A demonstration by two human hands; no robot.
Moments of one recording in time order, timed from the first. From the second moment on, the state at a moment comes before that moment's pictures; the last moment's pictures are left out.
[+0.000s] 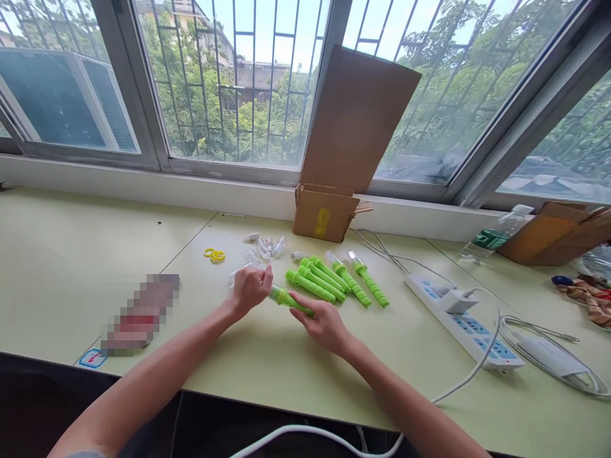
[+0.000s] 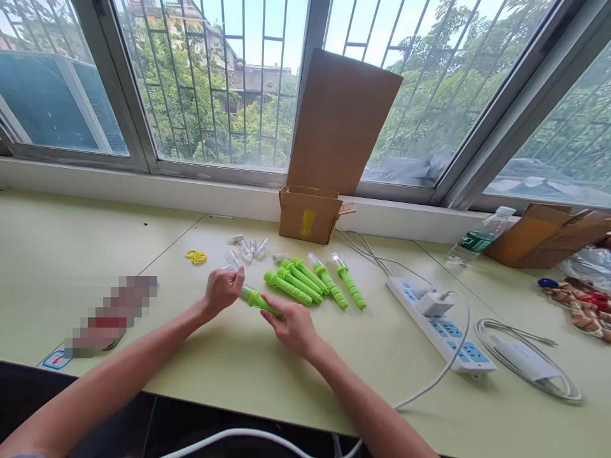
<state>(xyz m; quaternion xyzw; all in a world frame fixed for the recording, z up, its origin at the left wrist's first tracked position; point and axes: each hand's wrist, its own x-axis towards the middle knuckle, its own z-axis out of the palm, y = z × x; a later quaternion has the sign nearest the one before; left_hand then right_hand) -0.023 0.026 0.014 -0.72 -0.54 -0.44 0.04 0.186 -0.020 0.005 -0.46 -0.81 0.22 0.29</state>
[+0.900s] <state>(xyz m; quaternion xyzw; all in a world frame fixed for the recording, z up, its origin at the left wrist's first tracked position) -0.021 0.024 0.014 -0.73 -0.46 -0.50 0.05 0.204 -0.004 0.009 -0.45 -0.82 -0.06 0.34</state>
